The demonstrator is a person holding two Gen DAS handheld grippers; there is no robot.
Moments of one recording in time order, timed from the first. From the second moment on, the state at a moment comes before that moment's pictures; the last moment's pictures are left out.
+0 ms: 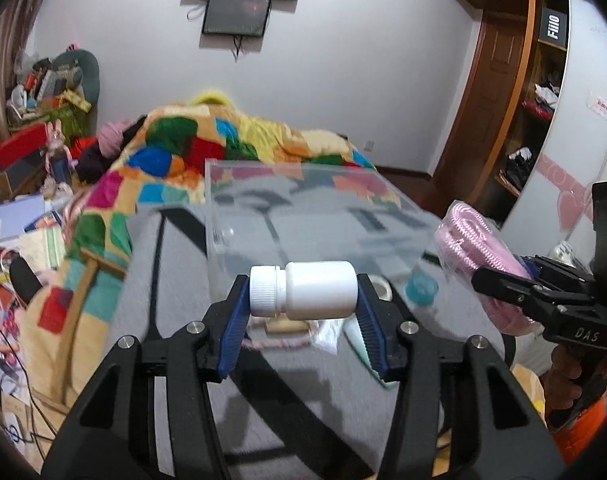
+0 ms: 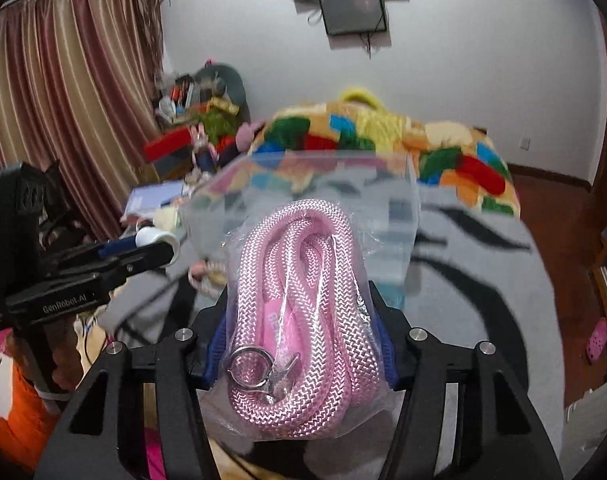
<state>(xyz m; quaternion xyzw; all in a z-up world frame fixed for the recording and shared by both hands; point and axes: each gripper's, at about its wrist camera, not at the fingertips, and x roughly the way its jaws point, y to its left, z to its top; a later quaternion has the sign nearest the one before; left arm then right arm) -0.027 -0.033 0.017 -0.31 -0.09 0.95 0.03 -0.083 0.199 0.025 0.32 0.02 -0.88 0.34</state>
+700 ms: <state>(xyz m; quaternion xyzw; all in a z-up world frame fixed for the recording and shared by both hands) -0.150 -0.045 0.001 -0.38 -0.07 0.92 0.01 -0.205 0.149 0.016 0.37 0.02 -0.89 0.27</state>
